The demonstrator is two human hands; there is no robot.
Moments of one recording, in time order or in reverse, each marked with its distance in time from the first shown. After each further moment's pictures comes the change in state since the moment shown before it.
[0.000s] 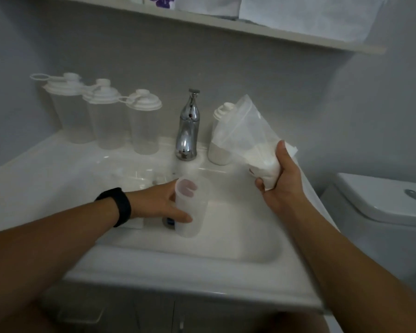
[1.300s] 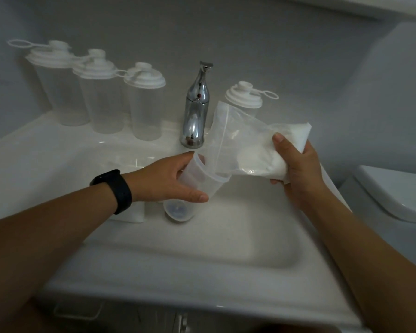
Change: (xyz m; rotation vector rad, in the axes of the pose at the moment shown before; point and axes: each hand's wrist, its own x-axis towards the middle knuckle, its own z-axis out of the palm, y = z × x) left_hand 0.013 0.006 -0.017 0.140 0.167 0.193; right_hand 0.021 0.006 -0.010 -0.405 -0.129 -0.266
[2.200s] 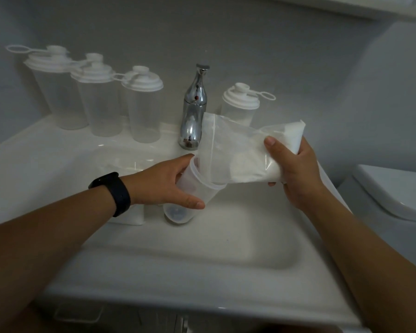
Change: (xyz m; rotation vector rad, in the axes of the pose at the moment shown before) left_hand -0.003 0.008 0.000 -0.032 -0.051 0.025; right_hand -0.004 -0.006 0.003 -0.079 -0.043 -0.046
